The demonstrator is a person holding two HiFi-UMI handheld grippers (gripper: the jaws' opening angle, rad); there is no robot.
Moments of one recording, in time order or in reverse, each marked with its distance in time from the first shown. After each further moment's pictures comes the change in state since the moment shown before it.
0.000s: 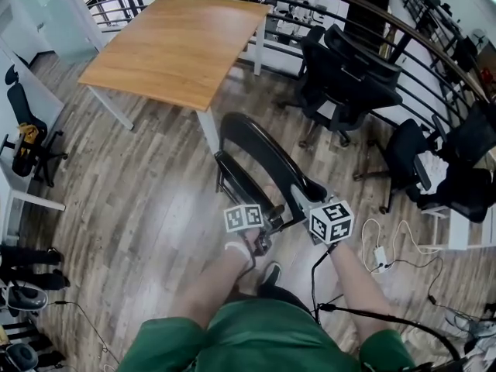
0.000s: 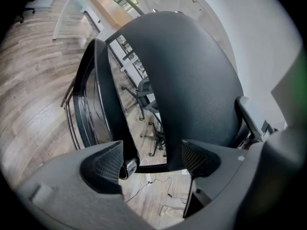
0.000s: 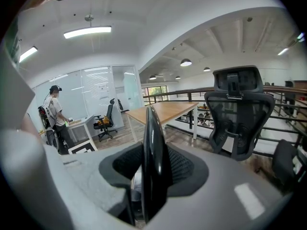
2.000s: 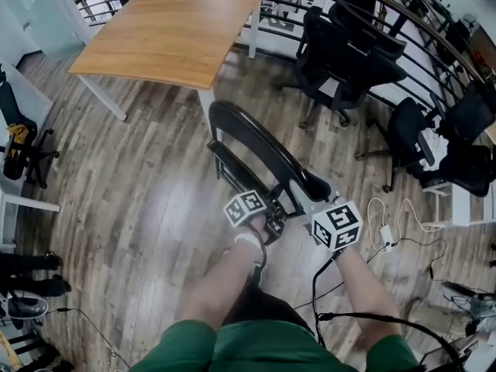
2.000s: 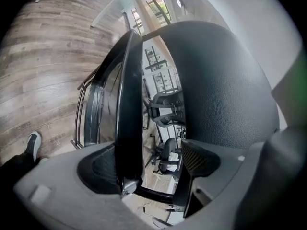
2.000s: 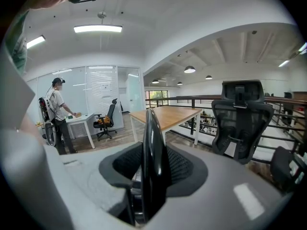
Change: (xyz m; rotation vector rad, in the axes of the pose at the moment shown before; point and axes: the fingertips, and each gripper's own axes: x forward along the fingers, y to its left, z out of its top) left arm -0.024 0.062 -0.001 -0.330 -0.170 -0.001; right arm -0.008 0.093 -0.004 -0.075 -0.054 -0.033
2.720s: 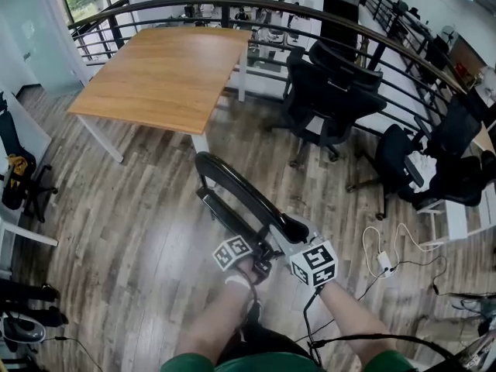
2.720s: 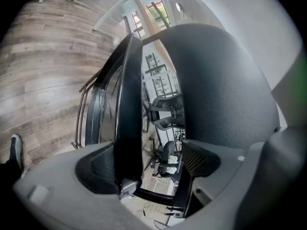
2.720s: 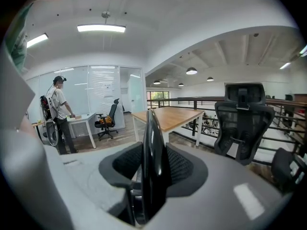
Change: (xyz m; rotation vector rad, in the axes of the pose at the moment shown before) left arm -0.034 0.018 -0.002 0.005 -0.046 -0.015; right arm -0.008 0.043 -0.004 -0.021 -0.014 0.006
